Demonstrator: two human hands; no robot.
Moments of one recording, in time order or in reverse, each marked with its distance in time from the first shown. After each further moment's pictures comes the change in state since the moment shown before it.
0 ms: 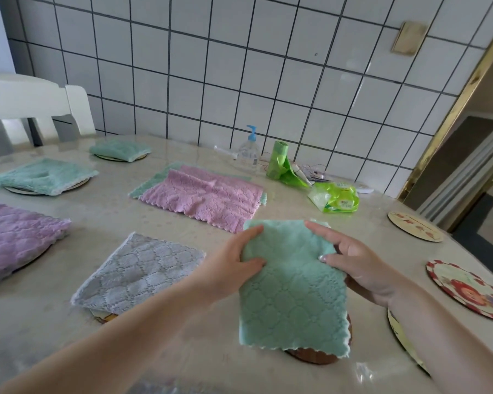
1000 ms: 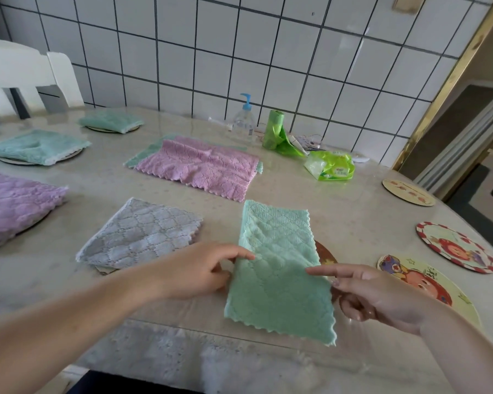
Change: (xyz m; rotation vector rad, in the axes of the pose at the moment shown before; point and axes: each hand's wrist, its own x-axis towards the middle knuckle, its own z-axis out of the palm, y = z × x) left_hand -0.058 -0.016 -0.025 0.600 -0.374 0.146; right_hand -0.080 0.036 0.011 0.045 -0.190 0.333
